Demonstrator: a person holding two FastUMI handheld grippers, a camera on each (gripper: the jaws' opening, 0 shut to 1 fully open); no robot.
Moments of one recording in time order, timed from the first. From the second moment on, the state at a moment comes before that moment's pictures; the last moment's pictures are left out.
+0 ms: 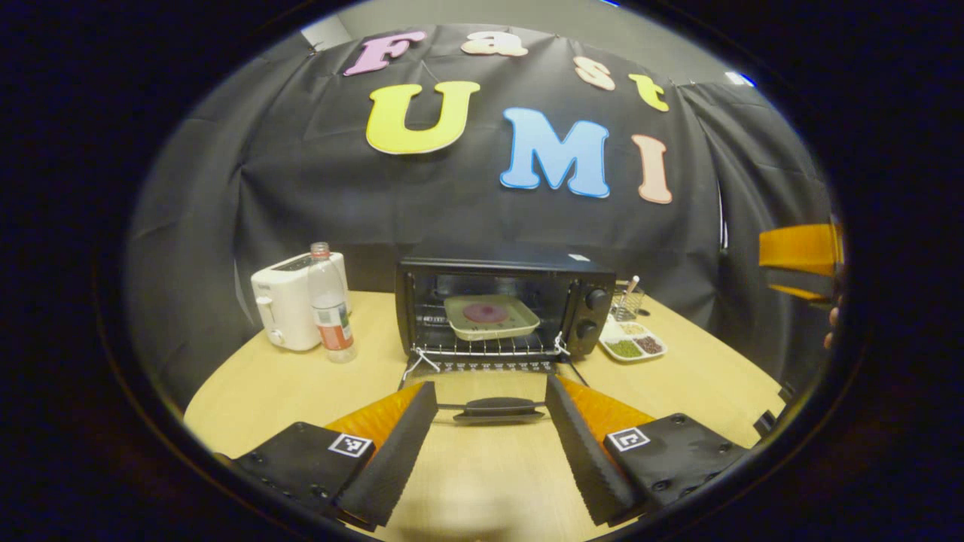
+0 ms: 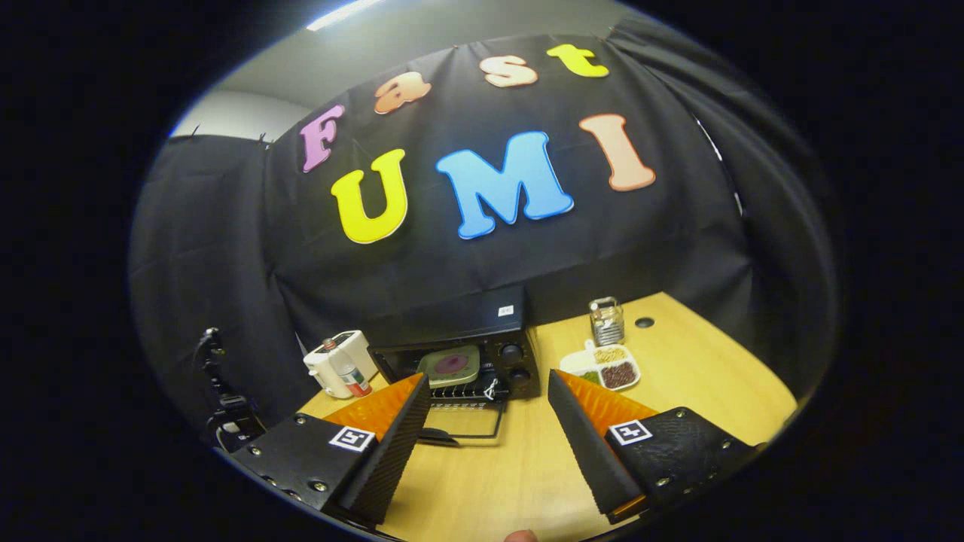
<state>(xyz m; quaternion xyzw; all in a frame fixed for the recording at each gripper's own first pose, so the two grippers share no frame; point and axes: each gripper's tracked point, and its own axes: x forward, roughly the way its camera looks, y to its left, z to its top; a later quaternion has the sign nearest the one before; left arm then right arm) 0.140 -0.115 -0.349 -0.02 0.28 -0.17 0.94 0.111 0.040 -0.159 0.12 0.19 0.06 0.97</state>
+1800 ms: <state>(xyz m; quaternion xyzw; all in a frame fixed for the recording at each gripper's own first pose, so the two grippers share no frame) 0.182 -0.158 -0.444 -0.01 0.37 -0.17 0.91 0.097 -0.010 -0.140 -0.03 0.15 -0.06 0.99</state>
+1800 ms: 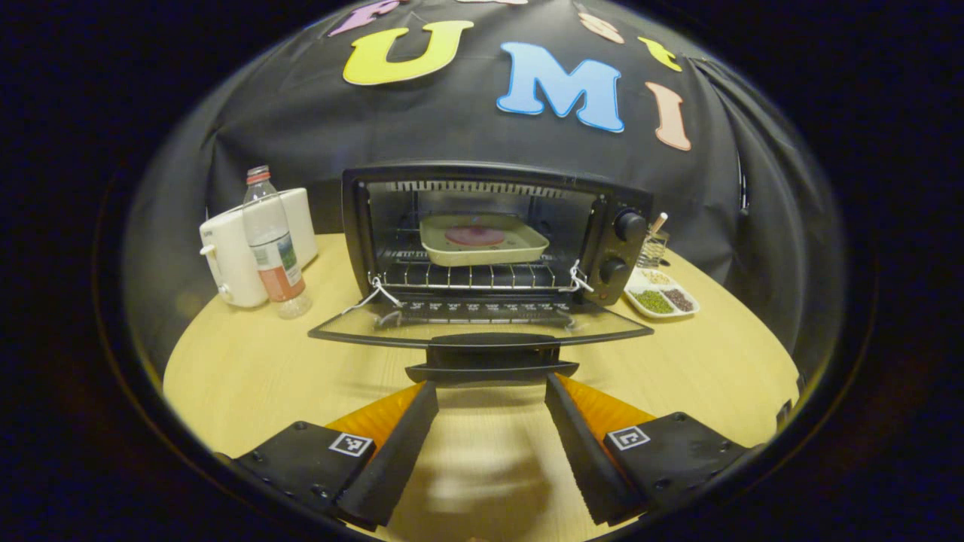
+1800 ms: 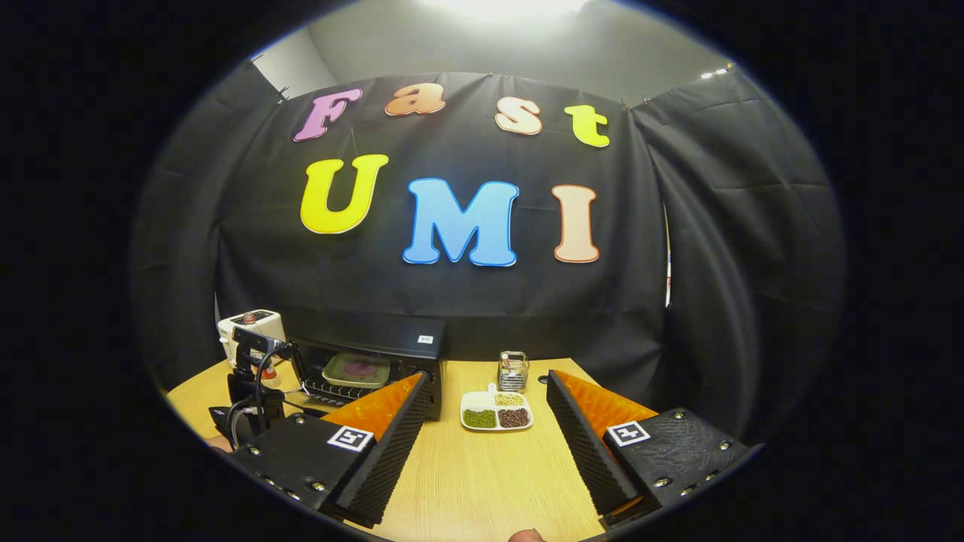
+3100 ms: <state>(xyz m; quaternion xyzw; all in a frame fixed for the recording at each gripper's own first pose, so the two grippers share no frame) 0.229 -0.172 -0.195 -0.02 0.12 -0.18 0.98 0.082 -0.030 -0.103 -0.02 0.09 -0.05 0.99</state>
